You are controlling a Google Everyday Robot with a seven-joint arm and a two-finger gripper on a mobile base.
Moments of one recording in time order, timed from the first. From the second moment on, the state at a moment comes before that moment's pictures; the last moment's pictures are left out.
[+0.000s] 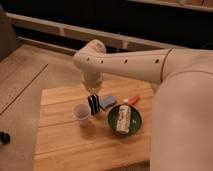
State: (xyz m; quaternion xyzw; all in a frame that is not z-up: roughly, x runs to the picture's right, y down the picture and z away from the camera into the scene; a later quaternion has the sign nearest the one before) arm -0.059 0.014 0.737 -0.20 0.17 0.67 0.70
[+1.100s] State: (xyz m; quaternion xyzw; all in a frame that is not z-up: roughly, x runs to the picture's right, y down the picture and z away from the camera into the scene) arm -0.032 0.078 0.799 -0.21 0.30 0.66 0.65
